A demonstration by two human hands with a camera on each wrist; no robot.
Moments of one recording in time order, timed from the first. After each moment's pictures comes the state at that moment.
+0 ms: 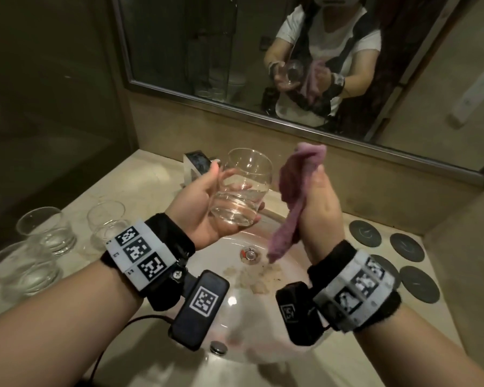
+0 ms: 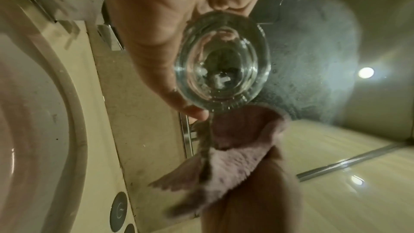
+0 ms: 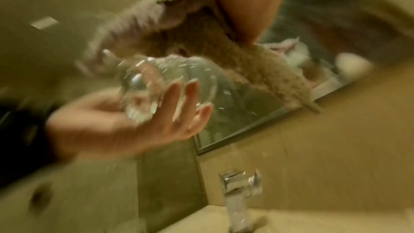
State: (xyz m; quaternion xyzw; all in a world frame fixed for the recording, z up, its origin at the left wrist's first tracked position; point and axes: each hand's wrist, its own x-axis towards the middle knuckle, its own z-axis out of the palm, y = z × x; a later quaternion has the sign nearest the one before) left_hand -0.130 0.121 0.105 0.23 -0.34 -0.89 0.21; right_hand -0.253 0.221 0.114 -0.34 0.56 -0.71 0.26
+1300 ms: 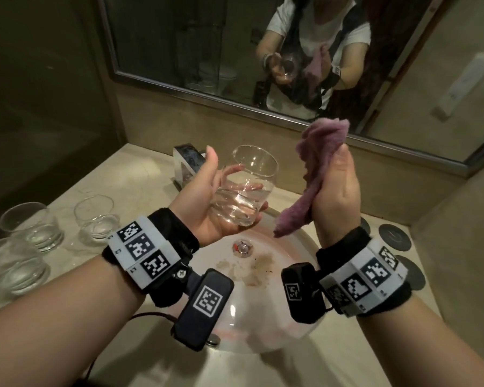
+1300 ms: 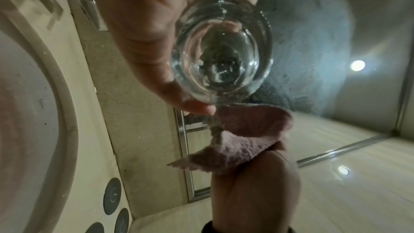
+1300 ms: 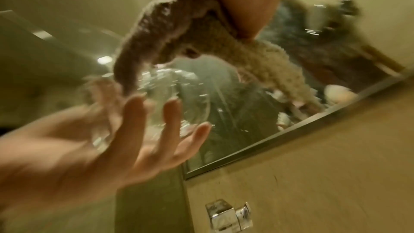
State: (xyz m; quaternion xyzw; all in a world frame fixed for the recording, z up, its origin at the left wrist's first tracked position) left_hand -0.144 0.129 0.098 0.24 -0.34 -0.89 0.19; right_hand -0.265 0.241 0.127 -0.40 0.60 -0.69 0.07
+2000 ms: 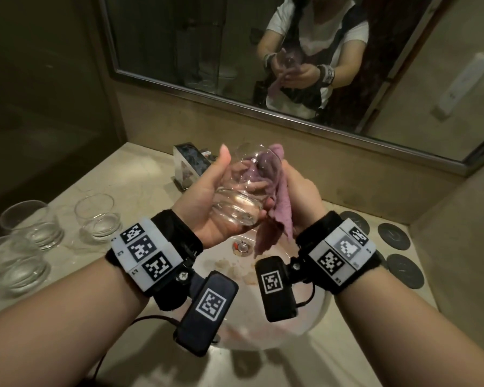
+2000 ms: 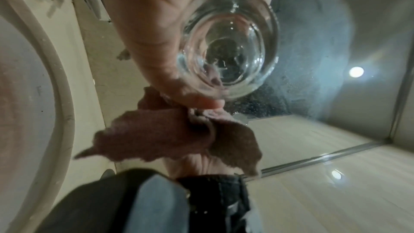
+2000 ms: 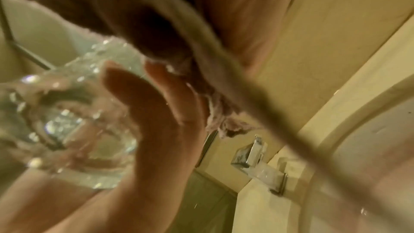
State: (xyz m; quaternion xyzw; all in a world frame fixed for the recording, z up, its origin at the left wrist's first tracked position) left_hand -0.140 0.139 0.103 0.13 -0.36 -0.91 0.16; right_hand -0.268 0.207 0.107 -0.22 0.58 -0.64 0.44
